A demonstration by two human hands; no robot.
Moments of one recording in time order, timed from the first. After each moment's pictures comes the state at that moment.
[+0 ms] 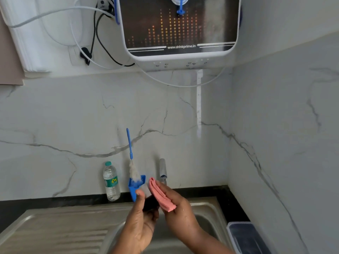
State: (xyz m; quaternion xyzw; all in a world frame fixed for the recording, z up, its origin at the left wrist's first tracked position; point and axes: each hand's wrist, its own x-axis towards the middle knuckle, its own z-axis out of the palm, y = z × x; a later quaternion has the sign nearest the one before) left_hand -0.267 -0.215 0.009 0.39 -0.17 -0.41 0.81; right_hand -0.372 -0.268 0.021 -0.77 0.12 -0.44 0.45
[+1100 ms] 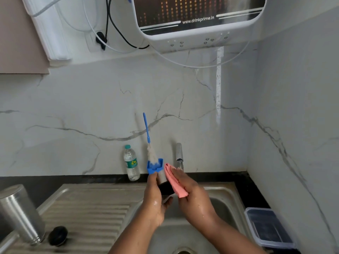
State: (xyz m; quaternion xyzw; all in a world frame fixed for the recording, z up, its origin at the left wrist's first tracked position) left_hand -0.277 -0.207 0.028 0.56 -0.10 -0.37 0.73; right_hand -0.377 -0.264 0.015 -0.80 0.14 -0.42 0.40
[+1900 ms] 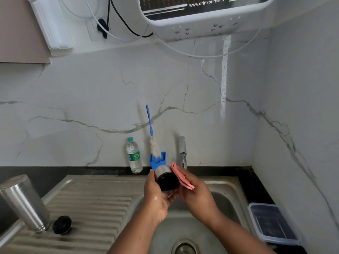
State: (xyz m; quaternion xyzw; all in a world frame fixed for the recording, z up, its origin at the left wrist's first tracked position) left_hand -0.270 -0.210 0.016 0.49 -0.04 -0.41 0.77; right_hand -0.372 -0.267 0.003 -0.73 0.18 -0.37 0.55
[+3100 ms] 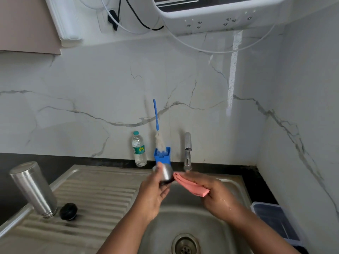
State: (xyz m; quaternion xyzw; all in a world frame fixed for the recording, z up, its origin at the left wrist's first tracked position) left_hand -0.256 -0.177 0.010 0.57 -0.13 -0.35 0.73; right_hand -0.407 -0.291 0.002 -0.88 0.10 -0.31 0.35
